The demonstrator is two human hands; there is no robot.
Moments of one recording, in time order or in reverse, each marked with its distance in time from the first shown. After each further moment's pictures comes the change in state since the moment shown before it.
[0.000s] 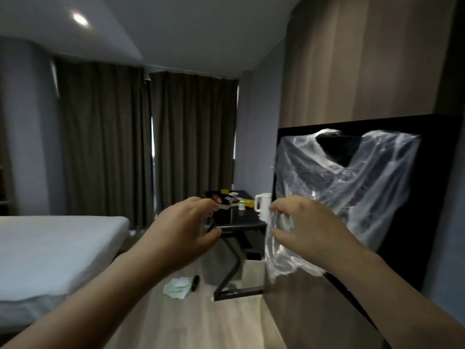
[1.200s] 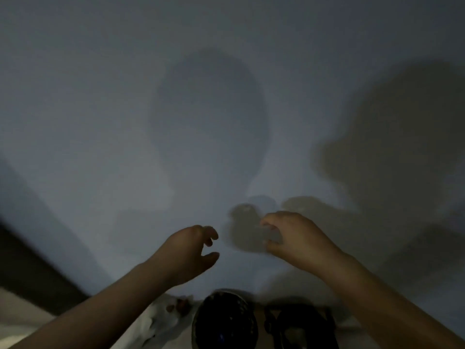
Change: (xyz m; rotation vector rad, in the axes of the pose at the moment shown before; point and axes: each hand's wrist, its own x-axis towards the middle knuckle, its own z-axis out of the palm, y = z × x) left_hand -0.156 0.720 0.381 -0.535 -0.977 1.114; right_hand -0.705 0.358 -0.153 -0.172 -0.251 1.346
